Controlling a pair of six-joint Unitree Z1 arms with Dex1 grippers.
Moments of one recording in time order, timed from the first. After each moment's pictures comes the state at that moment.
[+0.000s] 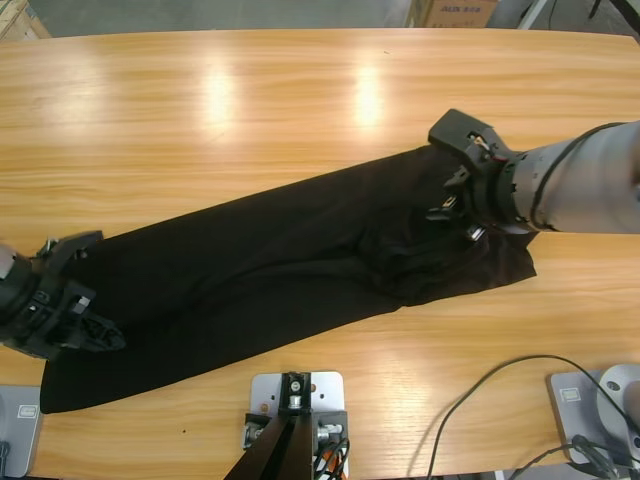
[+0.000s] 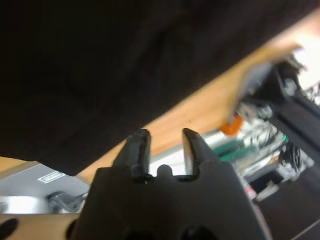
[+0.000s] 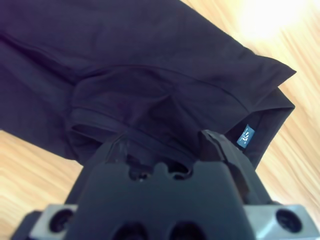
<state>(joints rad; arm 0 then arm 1) -0.60 1.58 -0.81 0.80 -0.43 -0.57 0.90 1.53 -0.83 0.43 -0.21 0.18</state>
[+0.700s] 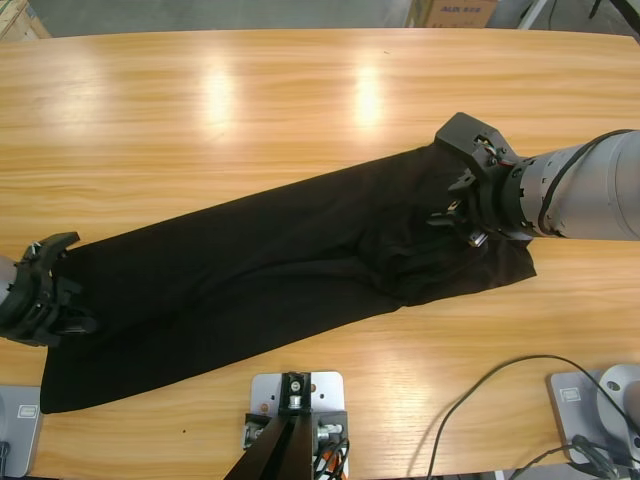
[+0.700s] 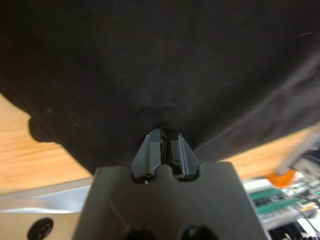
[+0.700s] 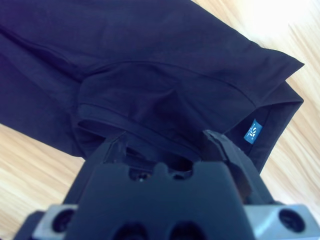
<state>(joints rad) -0.57 1.59 -0.69 0.67 -0.22 -0.63 0.90 1.51 -0.81 0.43 -0.19 0.20</state>
